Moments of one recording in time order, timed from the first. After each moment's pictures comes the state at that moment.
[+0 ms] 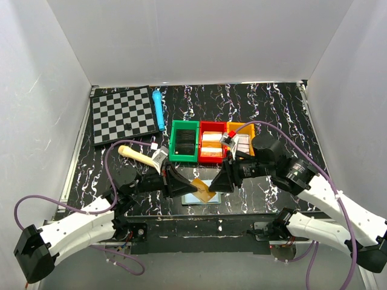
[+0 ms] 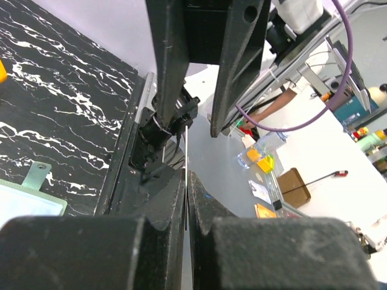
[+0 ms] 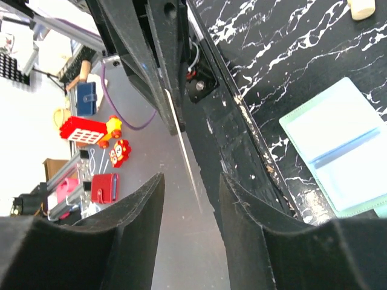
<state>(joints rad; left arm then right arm) -0.84 0.72 0.35 0.53 0.65 -0.75 0.88 0.89 0.95 -0.55 -0.65 0.44</state>
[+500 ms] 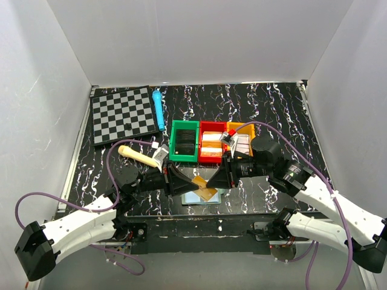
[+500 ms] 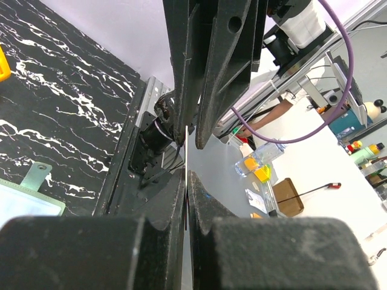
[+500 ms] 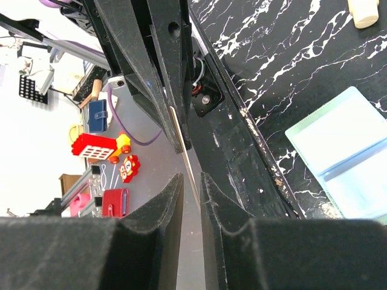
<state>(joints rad) -0.84 0.76 0.34 0.58 0.61 -0.80 0.88 0.87 0.87 -0.39 -0.63 0.55</state>
